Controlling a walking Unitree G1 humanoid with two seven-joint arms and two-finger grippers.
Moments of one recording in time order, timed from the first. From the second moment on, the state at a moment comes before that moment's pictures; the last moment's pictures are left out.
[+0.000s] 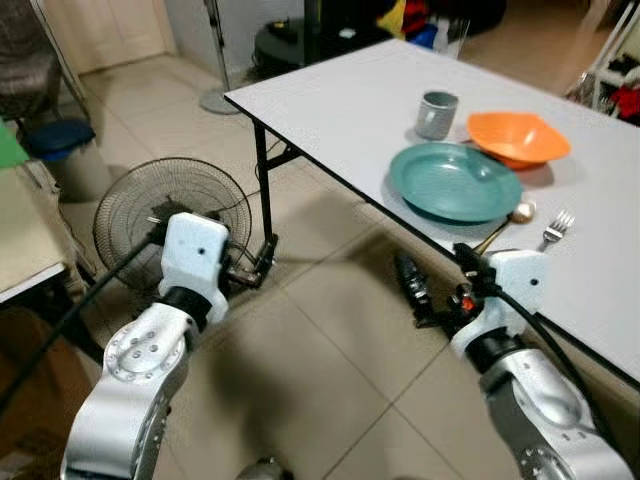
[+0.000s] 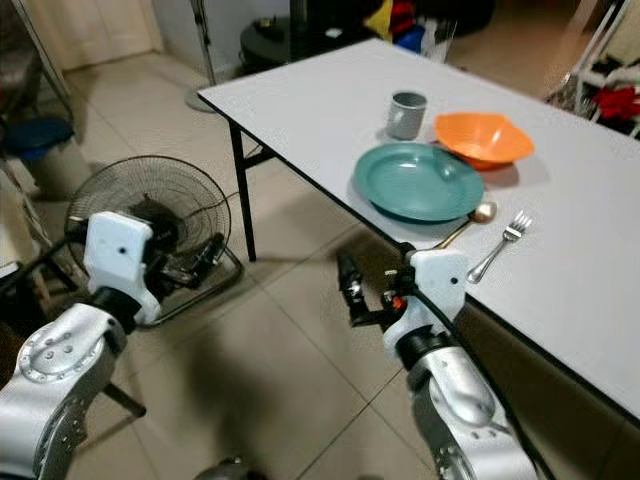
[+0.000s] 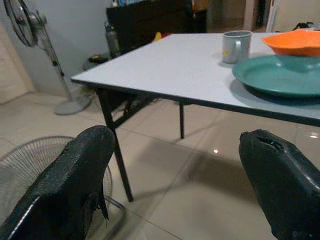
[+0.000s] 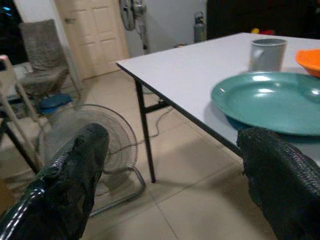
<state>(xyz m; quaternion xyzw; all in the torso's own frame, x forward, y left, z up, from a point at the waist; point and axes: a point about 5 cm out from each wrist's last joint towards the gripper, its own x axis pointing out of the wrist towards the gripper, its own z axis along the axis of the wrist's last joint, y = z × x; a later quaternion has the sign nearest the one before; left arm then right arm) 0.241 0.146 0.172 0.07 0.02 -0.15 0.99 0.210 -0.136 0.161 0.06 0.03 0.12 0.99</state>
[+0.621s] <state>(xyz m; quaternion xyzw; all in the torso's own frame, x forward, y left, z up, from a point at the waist) 0.240 0.147 0.171 0.08 0.02 -0.15 0.99 0.210 -0.134 0.159 0.07 0.04 0.12 0.99</state>
